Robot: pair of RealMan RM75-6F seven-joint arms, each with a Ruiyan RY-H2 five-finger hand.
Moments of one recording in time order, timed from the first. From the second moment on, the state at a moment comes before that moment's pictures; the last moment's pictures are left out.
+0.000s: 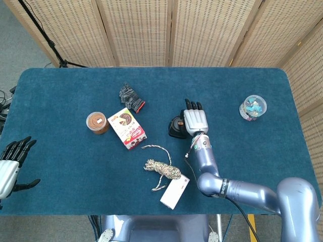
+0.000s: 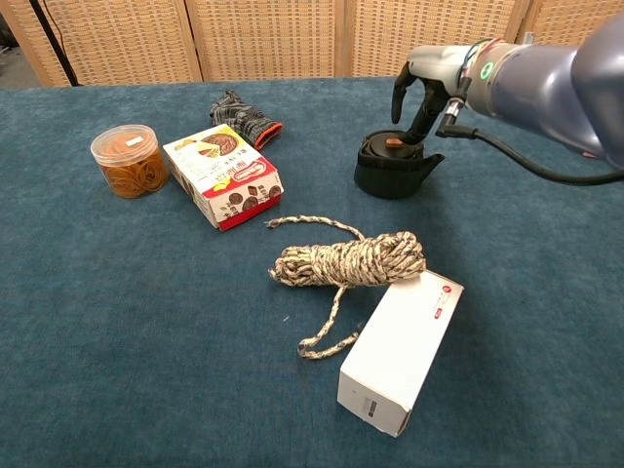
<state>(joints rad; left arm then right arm) -0.13 -0.95 0.01 -1.76 1.55 1.41 -0.08 1.05 -1.66 0.39 -1.39 -0.36 1.04 -0.79</state>
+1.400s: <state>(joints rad) -0.13 -0.95 0.00 -1.76 1.52 1.40 -0.09 1.10 -1.76 0.39 -1.22 -0.29 1.01 -0.80</state>
